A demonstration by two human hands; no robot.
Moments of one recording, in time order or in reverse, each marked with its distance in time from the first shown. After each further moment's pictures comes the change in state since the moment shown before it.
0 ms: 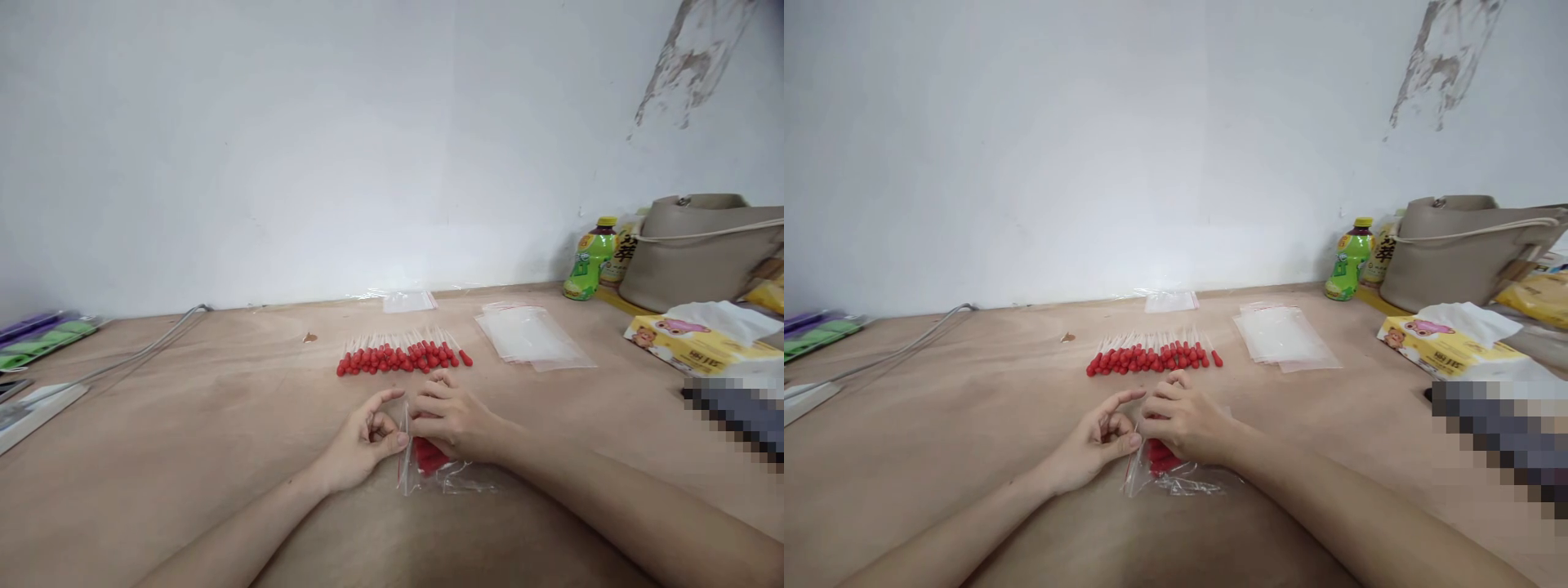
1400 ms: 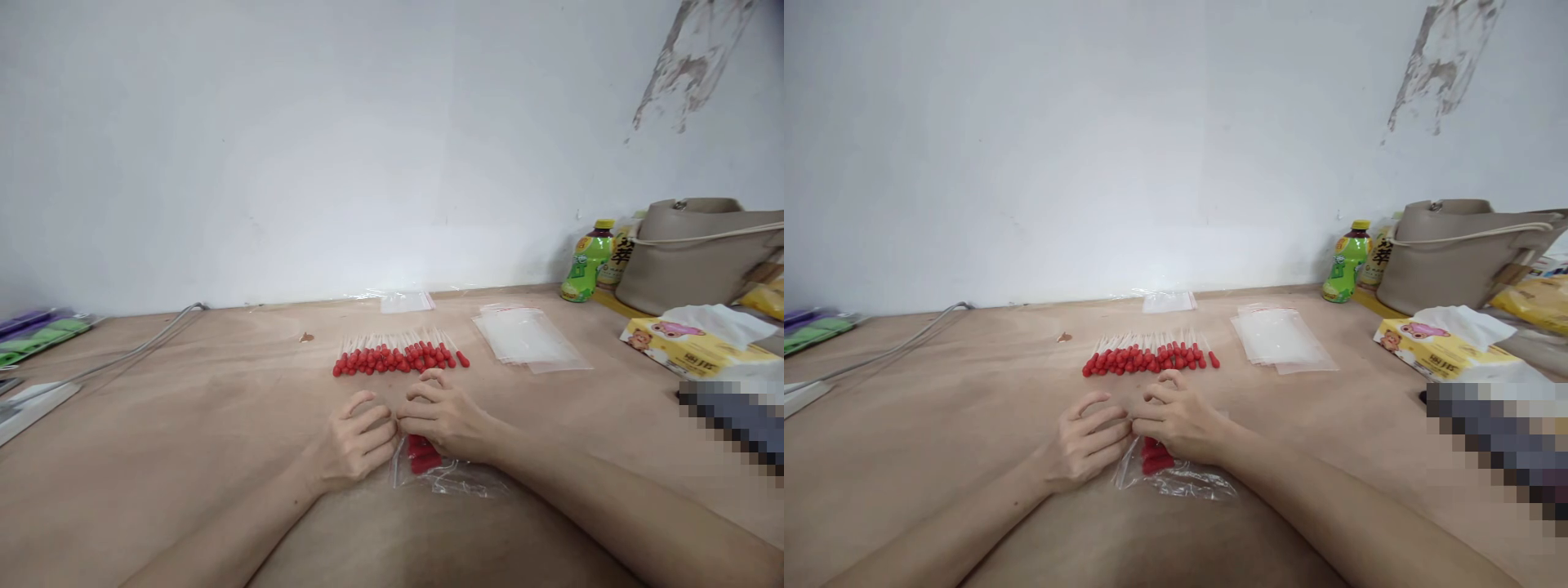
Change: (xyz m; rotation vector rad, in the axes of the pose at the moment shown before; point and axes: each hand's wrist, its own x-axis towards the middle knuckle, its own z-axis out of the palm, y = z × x) left_hand 0.005 -0.001 -0.026 1.362 0.001 1.156; right_hand -0.001 0.004 0.006 -0.074 -0.108 -0.011
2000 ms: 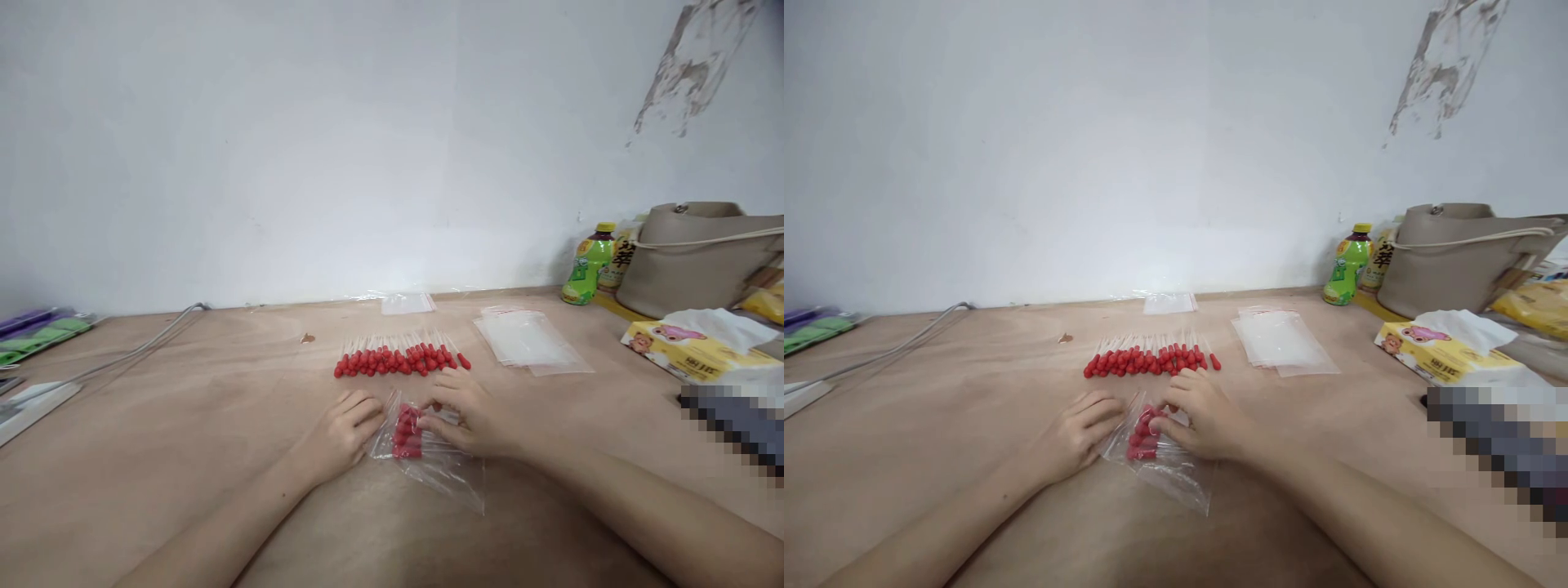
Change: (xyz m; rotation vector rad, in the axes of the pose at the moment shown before) left_hand -0.011 -0.008 -0.001 -0.139 -0.065 -0.266; right_hand -0.009 0.000 -0.032 0.338 -0.001 0.404
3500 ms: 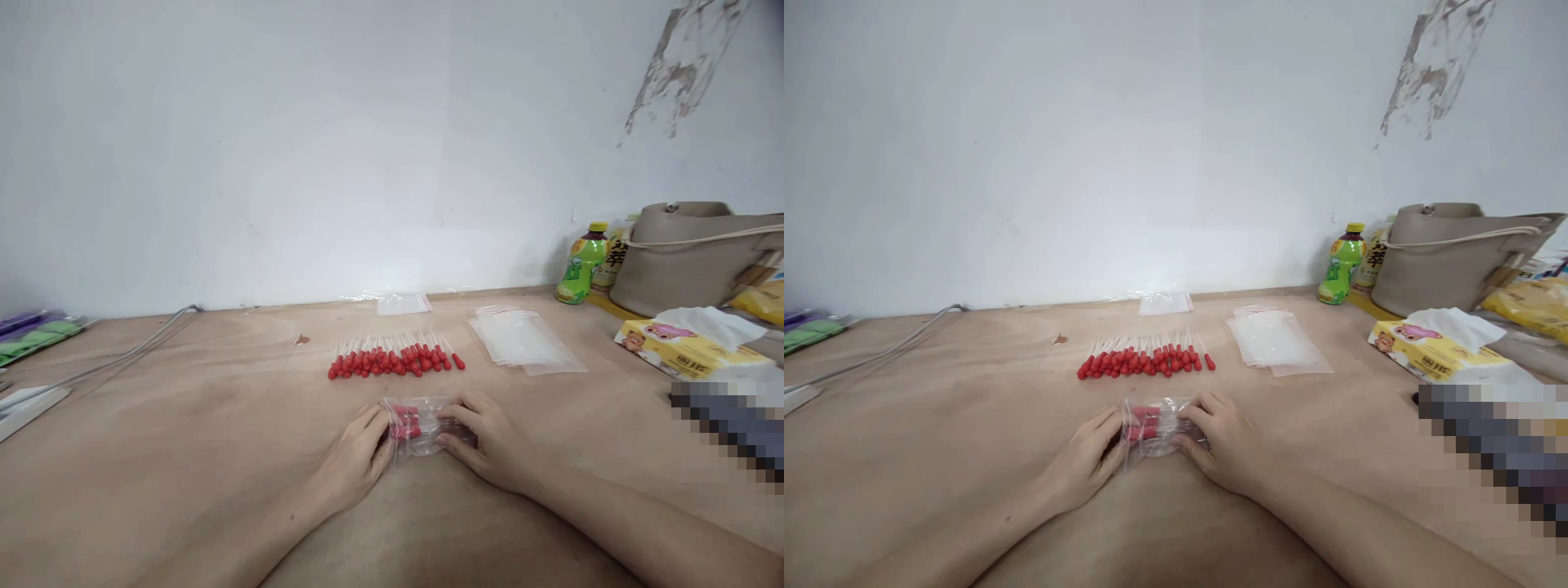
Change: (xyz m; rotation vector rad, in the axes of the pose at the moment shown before) left_hand 0.018 0.038 0.008 -0.419 -0.100 -0.446; right_hand -0.046 0.010 0.013 -0.010 0.017 0.222
